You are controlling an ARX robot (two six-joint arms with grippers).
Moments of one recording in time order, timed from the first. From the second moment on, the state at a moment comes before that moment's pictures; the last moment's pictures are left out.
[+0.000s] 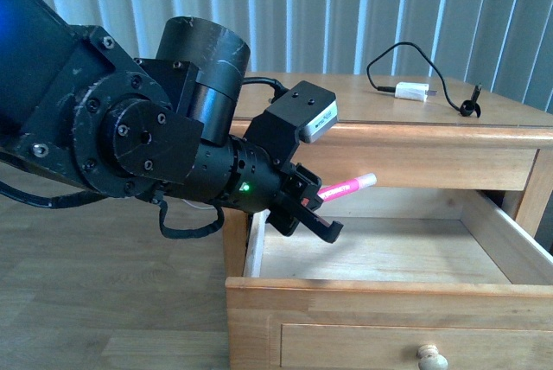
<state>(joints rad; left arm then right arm) -0.42 2.04 1.30 0.28 0.27 0.40 0.22 0.69 0.42 -0.17 -0.03 0.19</state>
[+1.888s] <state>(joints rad) -0.25 0.44 0.18 0.26 -0.24 -0.02 0.22 0.69 0.42 -0.17 -0.03 0.19</state>
